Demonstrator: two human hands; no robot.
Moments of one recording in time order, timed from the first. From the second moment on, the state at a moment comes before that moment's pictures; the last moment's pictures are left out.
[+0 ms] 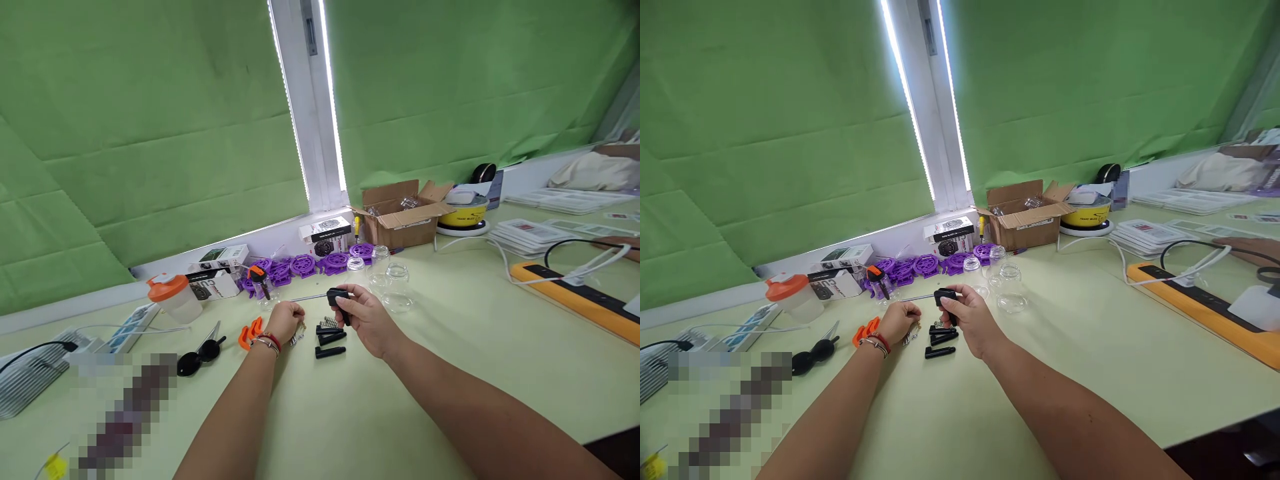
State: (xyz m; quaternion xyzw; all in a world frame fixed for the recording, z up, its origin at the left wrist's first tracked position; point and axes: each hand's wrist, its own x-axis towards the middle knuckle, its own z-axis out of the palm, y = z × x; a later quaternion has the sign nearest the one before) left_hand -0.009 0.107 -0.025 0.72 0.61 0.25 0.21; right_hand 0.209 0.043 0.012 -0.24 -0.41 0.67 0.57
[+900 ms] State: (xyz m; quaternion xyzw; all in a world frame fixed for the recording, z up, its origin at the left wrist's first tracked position) left_hand 0.031 -0.040 0.037 0.56 0.52 0.48 0.43; right_hand 0.189 0.006 0.002 -0.18 -0.87 0.14 0.43
